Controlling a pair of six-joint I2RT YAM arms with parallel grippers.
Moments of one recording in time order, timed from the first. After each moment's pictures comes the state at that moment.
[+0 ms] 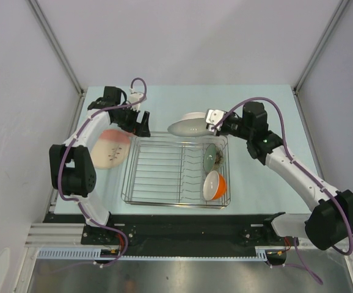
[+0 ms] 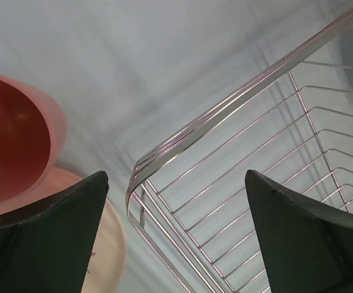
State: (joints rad) left arm -0.10 1.75 1.45 -0.73 0.51 0.30; right arm 0.45 1.27 1.04 -0.01 -0.50 -0.87
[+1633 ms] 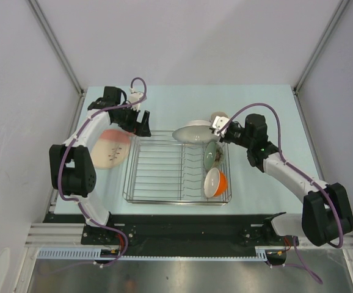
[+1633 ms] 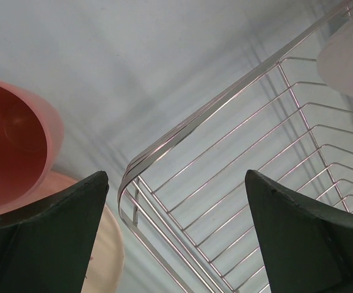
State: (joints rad) left arm -0.10 1.75 1.45 -0.72 0.52 0.29; right arm 0.37 1.30 0.81 0.26 -0.53 -0.74
